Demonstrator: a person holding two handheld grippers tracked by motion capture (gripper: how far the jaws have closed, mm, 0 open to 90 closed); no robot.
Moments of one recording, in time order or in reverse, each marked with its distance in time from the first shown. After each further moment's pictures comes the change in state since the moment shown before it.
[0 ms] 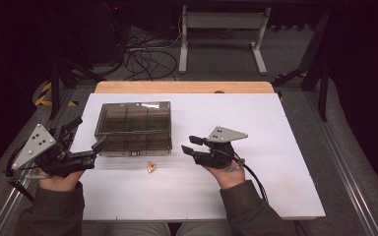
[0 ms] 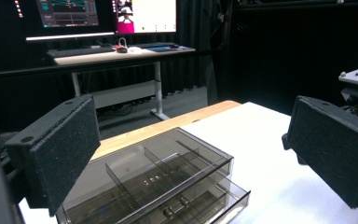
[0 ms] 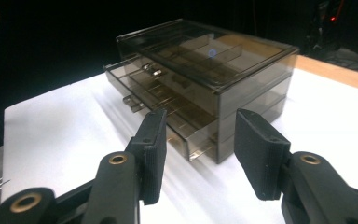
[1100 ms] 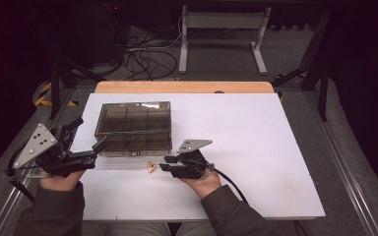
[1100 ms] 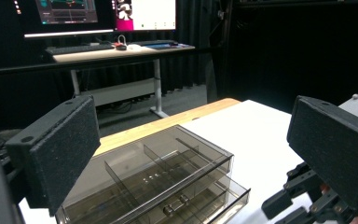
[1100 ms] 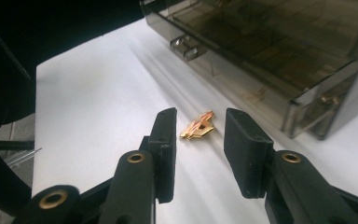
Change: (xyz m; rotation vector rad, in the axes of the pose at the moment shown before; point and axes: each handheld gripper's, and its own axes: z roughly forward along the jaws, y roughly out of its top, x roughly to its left) left arm 0.001 -0.002 0.002 0.009 -0.001 -0.002; right arm 0.031 -0.028 0.068 0.186 0.156 0.047
